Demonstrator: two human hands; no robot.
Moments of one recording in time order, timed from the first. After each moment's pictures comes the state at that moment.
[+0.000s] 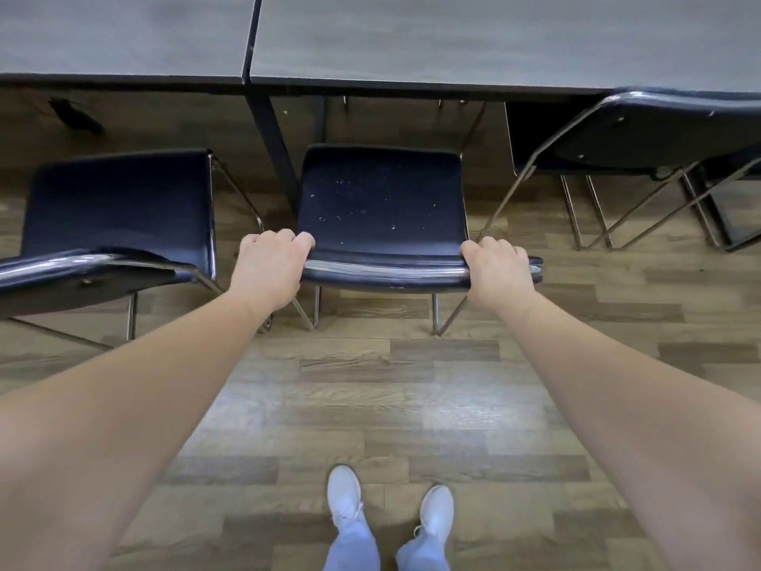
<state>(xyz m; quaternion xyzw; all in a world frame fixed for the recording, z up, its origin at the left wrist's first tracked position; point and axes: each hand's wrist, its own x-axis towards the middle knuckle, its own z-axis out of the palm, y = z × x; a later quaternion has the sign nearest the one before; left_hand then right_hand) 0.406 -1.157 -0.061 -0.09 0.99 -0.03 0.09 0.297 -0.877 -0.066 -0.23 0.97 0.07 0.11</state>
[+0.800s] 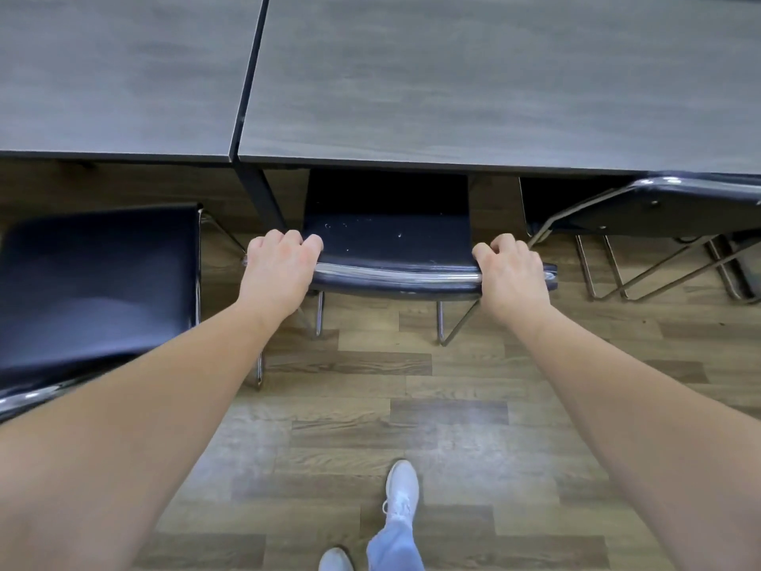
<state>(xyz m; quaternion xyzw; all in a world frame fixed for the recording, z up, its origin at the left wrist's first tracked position) 0.252 -1.206 -0.069 -0.10 0.99 -0.04 0.04 0.144 -0.927 -0.072 -0.23 0.97 0.06 0.03</state>
